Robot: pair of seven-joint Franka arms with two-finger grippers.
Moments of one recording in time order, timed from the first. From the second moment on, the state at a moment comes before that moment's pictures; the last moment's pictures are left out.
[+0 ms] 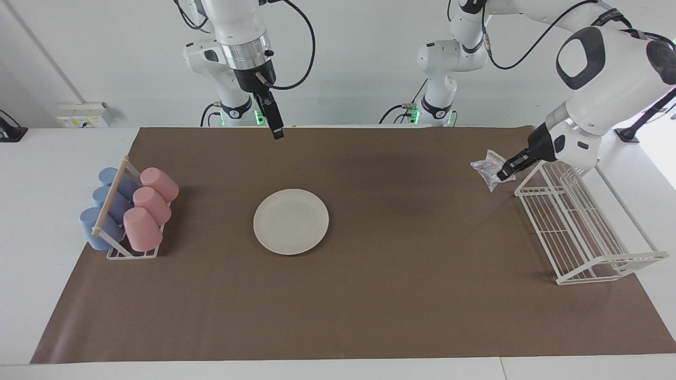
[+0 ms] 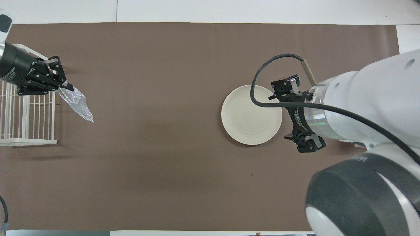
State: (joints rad) left arm 0.02 0.22 -0.05 -1.40 -0.33 1.48 -0.47; right arm 0.22 -0.06 0.17 -1.64 0.12 1.71 1.59
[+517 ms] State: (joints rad) left arm 0.04 0.09 -0.05 -1.72 -0.87 1.61 -0.37; right arm 0.31 -0.05 0.18 -1.65 0.13 1.75 1.69
